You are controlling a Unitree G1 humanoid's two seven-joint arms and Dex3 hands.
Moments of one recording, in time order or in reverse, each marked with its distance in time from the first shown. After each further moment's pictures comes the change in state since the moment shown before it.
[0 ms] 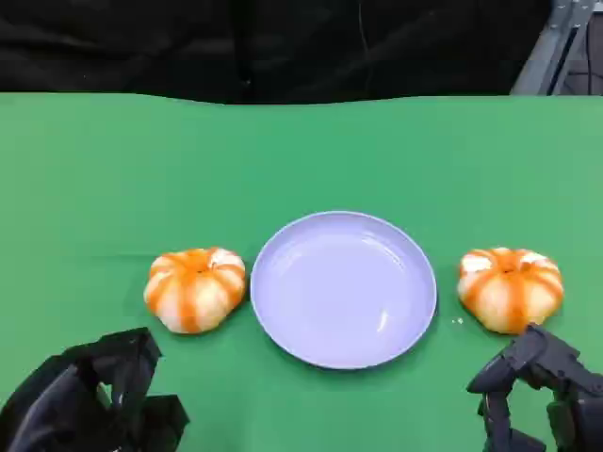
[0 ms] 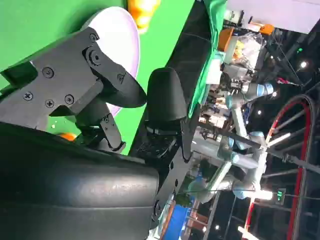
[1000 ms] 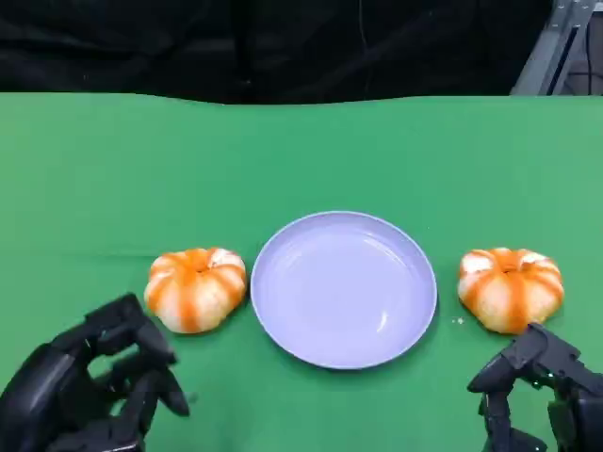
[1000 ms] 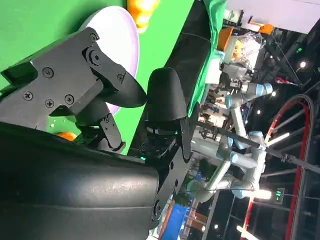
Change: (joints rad) left arm 0.023 -0.070 -0.046 -0.027 0.349 -0.343 0.134; right arm 0.001 0.000 -0.001 -0.006 -0.003 0.001 -0.002
